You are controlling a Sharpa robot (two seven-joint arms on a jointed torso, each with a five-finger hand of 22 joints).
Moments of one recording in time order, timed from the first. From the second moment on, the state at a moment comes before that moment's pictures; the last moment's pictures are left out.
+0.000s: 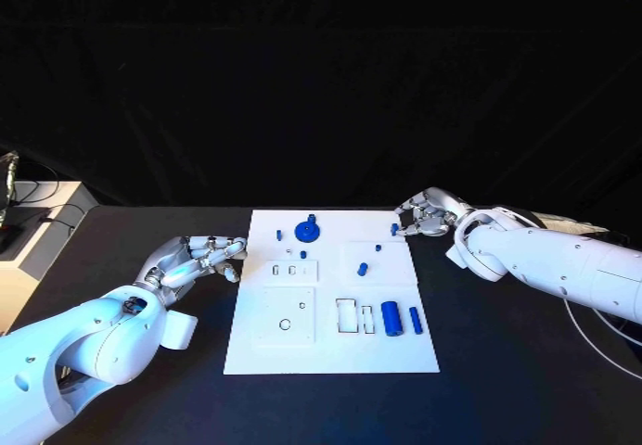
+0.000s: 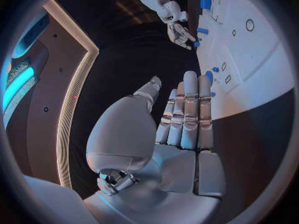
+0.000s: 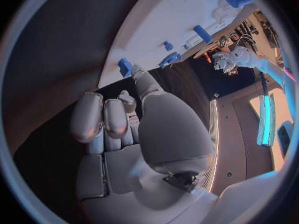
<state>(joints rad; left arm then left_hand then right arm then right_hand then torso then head) 0.98 -0.91 0.17 1.58 -0.31 -0.25 0.28 1.30 -0.07 0.21 0.04 0.06 1.02 0.15 0.06 0.06 1.21 0.09 0.06 0.06 1.22 0.02 0.63 0.52 0.11 0.91 0.03 0.91 0.41 1.21 -0.85 -0.09 1.06 -1.00 -0.44 0.22 1.37 -0.09 0.03 -0.08 0.29 0.98 0.16 0.07 0.07 1.16 0.05 1.04 1.17 1.43 -0.03 1.20 1.02 0.10 1.47 -0.04 1.06 1.31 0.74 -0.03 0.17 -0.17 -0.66</state>
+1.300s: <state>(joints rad) 0.98 -0.91 0.17 1.58 -0.31 -0.25 0.28 1.30 -0.07 0.21 0.04 0.06 1.02 0.15 0.06 0.06 1.21 0.09 0.06 0.06 1.22 0.02 0.63 0.53 0.11 0.91 0.03 0.92 0.40 1.19 -0.80 -0.09 1.00 -1.01 -0.38 0.20 1.33 -0.01 0.10 -0.12 0.31 1.05 0.14 0.07 0.07 1.18 0.04 1.07 1.20 1.44 -0.04 1.20 1.03 0.10 1.47 -0.05 1.07 1.31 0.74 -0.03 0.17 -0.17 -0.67</state>
